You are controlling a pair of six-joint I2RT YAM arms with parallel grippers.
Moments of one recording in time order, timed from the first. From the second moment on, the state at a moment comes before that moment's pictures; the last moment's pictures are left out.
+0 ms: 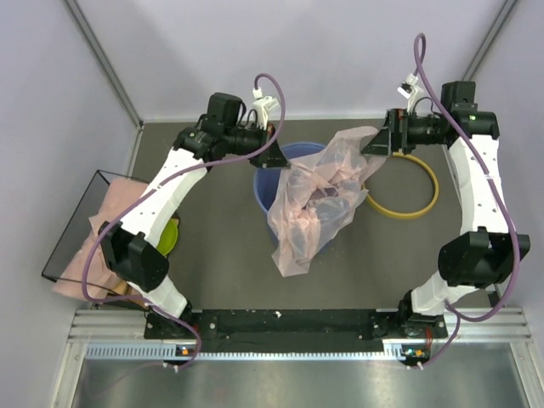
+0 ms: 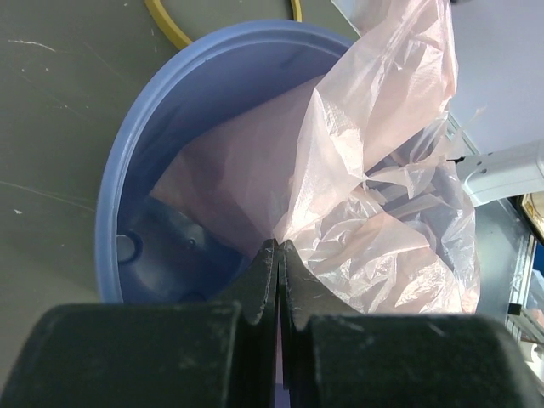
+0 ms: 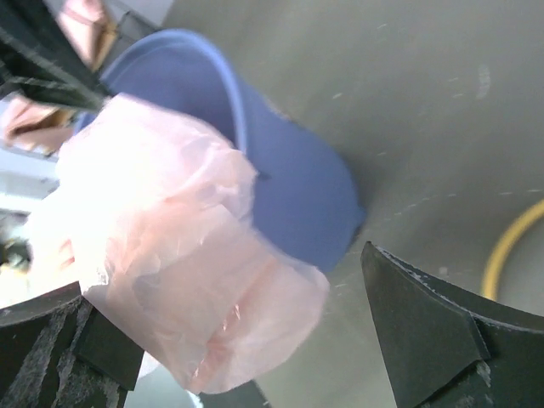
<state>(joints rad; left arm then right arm) -0.45 1.65 1.72 -0.68 0.76 -0.19 -0.07 1.60 1.79 -1.06 -0.94 -0.15</state>
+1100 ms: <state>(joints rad) -0.42 1.64 1.68 -0.63 0.76 -0.18 -0.16 1.46 1.32 -1.16 -1.17 -0.20</state>
